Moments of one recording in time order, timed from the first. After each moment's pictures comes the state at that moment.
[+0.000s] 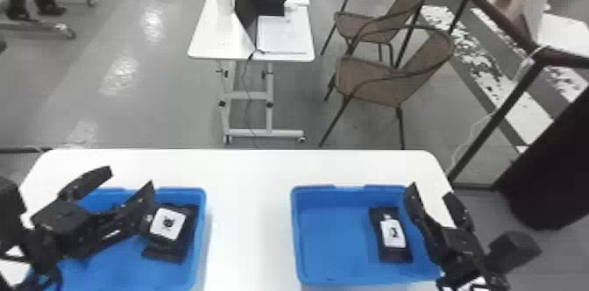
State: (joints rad) left arm 0.24 0.13 0.26 -1.72 0.17 0.16 -0.70; right arm 0.23 0.00 -0.25 -1.36 -0.37 -0.33 0.35
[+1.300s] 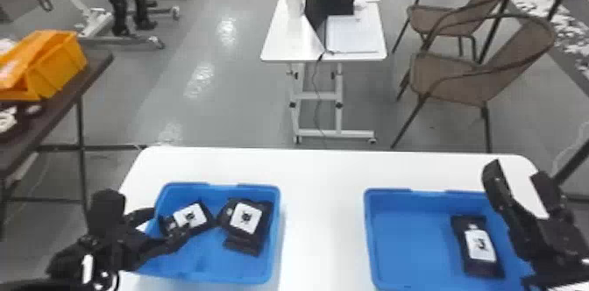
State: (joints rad) left arm 0.16 0.17 0.39 -1.51 -0.23 0.29 -0.71; right arm 0.27 0.00 -0.16 -1.54 -0.48 -0.33 0.36
